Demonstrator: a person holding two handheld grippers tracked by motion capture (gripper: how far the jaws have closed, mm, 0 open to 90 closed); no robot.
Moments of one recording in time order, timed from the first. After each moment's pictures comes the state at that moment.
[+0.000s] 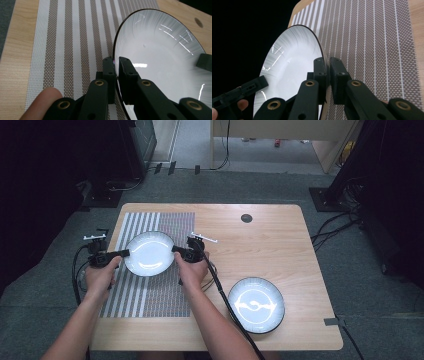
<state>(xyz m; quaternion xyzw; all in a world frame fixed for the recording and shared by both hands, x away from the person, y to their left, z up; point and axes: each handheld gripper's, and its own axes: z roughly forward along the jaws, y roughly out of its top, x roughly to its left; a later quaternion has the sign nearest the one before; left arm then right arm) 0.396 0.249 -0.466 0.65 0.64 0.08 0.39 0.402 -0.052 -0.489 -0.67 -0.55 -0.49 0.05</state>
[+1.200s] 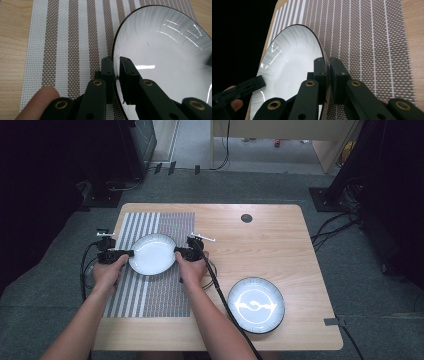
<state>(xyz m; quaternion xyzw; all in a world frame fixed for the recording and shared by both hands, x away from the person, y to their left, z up) 0.421 0.240 -0.487 0.67 0.66 0.07 0.34 0.421 -0.049 -0.513 -0.69 -0.56 -0.46 0.04</state>
